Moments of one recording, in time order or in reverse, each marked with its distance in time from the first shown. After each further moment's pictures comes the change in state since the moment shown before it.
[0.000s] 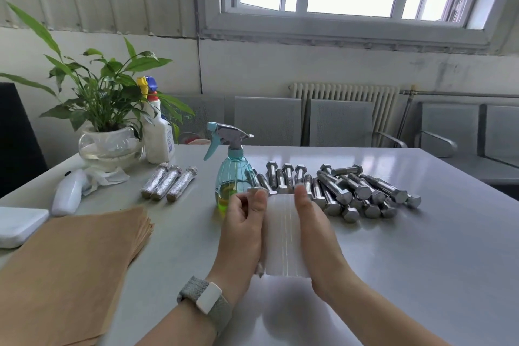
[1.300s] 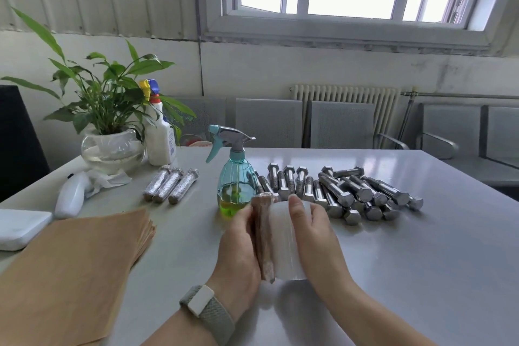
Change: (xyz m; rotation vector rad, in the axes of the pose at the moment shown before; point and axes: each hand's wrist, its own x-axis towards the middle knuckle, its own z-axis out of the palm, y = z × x) left_hand -0.002 0.000 0.002 -0.426 -0.034 -0.306; right_hand 0.002 0.014 -0.005 -0.325 0.169 0.021
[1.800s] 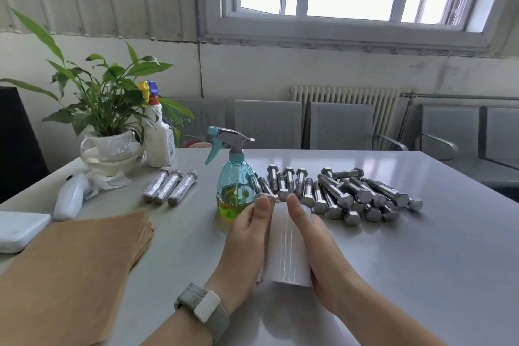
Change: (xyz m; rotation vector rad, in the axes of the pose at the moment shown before) left_hand 0.001 0.000 -0.007 0.460 -0.152 0.243; right_hand -0.002 -0.004 -0.005 0.419 -0.257 0.255
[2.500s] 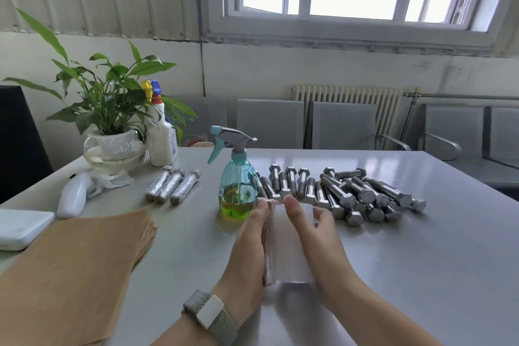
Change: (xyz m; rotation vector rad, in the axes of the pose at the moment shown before) left_hand -0.012 0.008 0.013 -0.339 0.076 -0.249; right_hand 0.003 0.001 0.003 -0.157 0.178 -0.135
